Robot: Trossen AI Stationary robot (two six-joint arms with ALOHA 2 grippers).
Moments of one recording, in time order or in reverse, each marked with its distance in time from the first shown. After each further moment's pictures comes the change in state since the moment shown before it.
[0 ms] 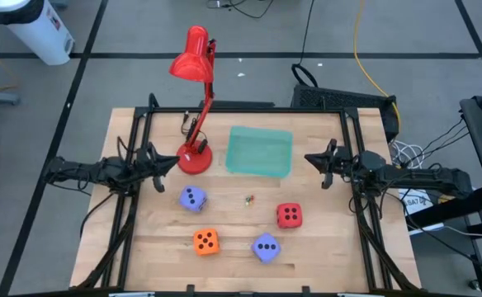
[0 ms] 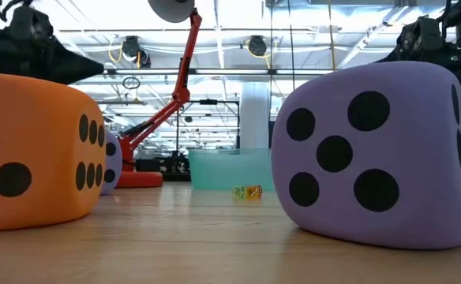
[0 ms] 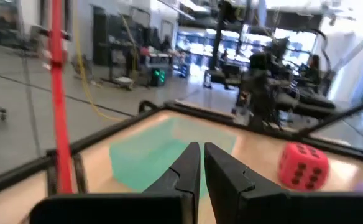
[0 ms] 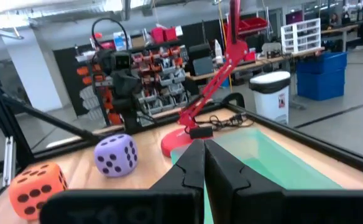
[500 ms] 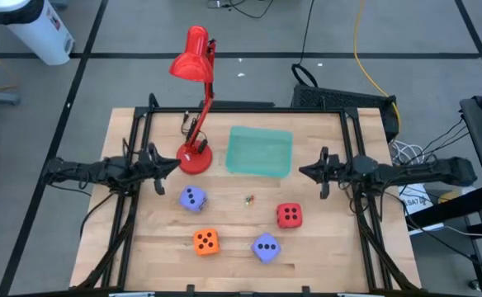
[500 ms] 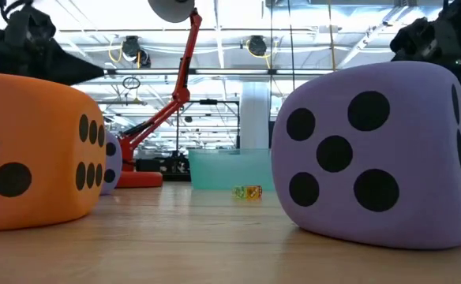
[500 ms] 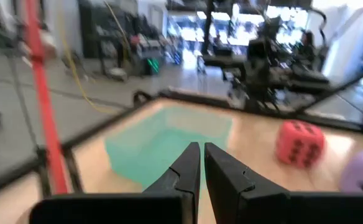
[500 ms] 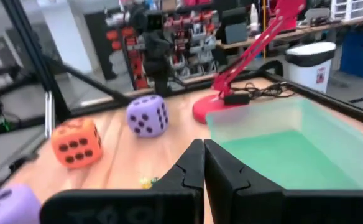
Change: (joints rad) left arm 0.015 0.021 0.020 -0.074 0.083 0.036; right arm 0.119 0.178 0.000 0.070 -0.035 -0.011
